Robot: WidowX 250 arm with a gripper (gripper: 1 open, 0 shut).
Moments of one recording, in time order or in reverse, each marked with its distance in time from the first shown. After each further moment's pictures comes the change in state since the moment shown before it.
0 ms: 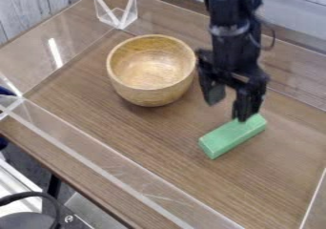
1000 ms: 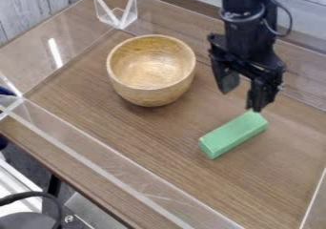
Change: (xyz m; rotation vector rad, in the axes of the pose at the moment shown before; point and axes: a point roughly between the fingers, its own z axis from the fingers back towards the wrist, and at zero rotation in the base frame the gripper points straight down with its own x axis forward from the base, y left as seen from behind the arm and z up) arm 0.014 -0.010 0.000 0.018 -0.058 -0.029
